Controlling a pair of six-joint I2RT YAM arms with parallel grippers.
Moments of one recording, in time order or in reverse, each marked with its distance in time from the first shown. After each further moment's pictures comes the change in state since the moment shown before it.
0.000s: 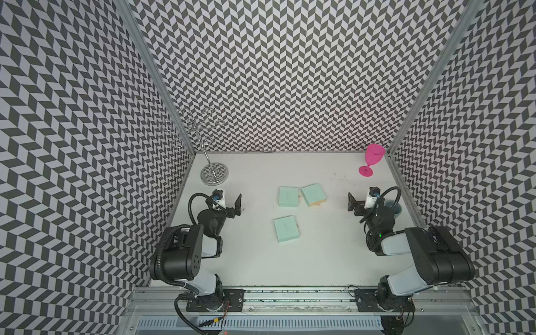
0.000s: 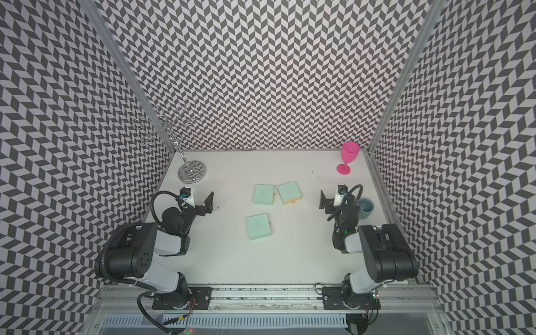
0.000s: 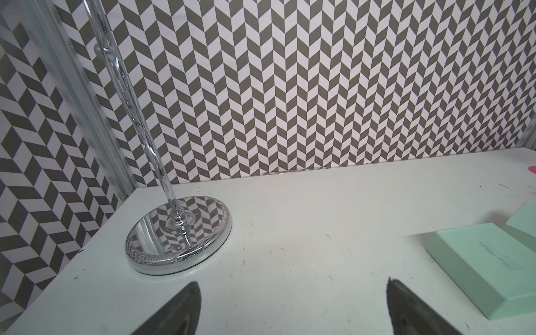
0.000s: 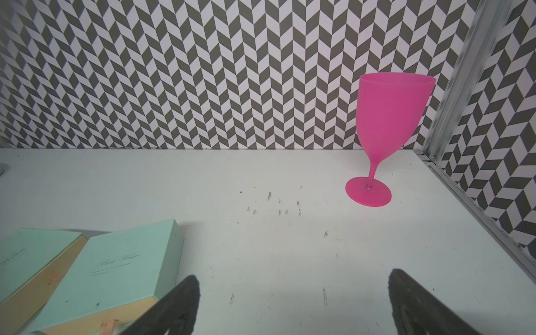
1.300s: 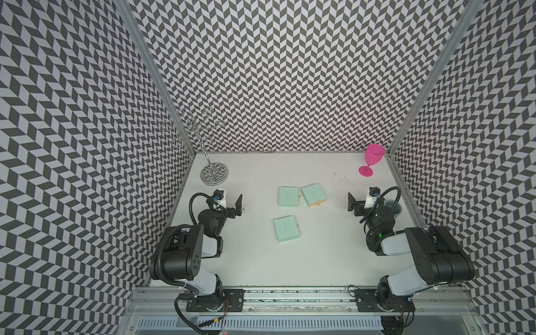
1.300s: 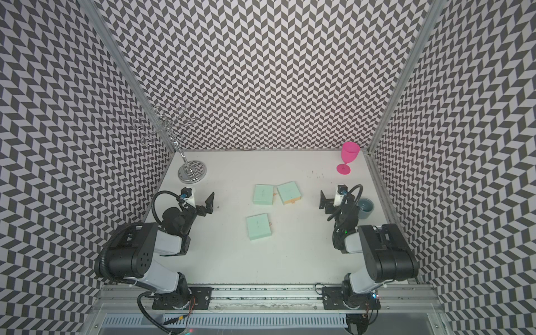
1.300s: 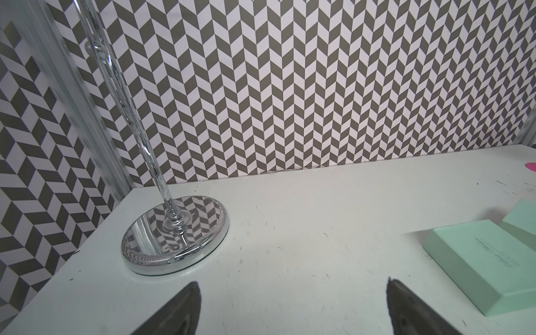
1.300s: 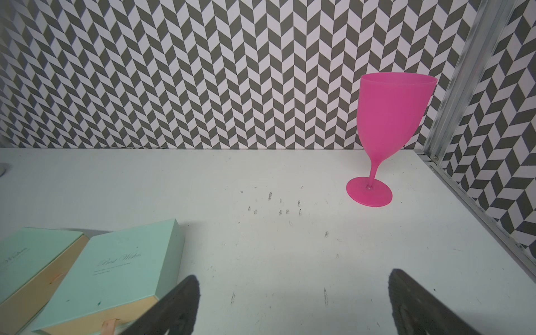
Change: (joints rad) left arm -0.006 0.000 0.000 -0.006 -0.001 0.008; right arm 0.000 0.000 0.000 0.000 -0.003 0.000
